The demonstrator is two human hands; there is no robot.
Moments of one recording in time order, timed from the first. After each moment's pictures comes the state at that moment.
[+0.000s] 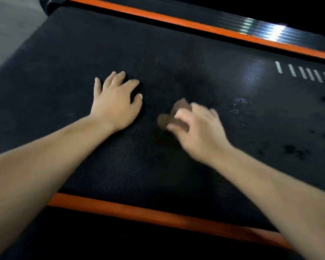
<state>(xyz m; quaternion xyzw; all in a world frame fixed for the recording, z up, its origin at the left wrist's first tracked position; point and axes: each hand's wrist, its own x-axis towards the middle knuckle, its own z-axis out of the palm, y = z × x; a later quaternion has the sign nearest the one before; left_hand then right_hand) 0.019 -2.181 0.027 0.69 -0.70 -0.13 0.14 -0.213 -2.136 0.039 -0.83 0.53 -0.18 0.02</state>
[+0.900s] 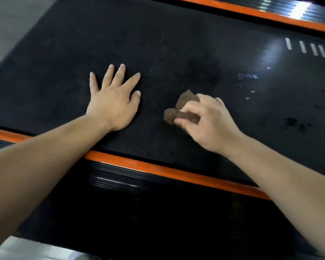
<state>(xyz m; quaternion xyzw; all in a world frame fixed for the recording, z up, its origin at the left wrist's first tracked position) 0.025 -2.107 0.016 0.70 -0.71 -0.09 0.07 -0.234 -2.088 0.040 -0.85 0.48 -0.18 0.13</state>
